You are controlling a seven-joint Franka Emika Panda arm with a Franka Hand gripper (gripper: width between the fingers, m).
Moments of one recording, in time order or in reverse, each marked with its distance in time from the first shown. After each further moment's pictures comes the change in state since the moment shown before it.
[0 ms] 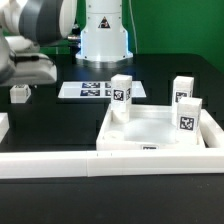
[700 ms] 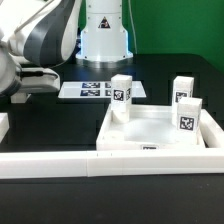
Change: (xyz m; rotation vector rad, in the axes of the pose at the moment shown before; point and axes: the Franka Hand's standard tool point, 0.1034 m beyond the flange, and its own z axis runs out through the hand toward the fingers) arm -0.002 0.003 0.024 0.015 -0.062 0.016
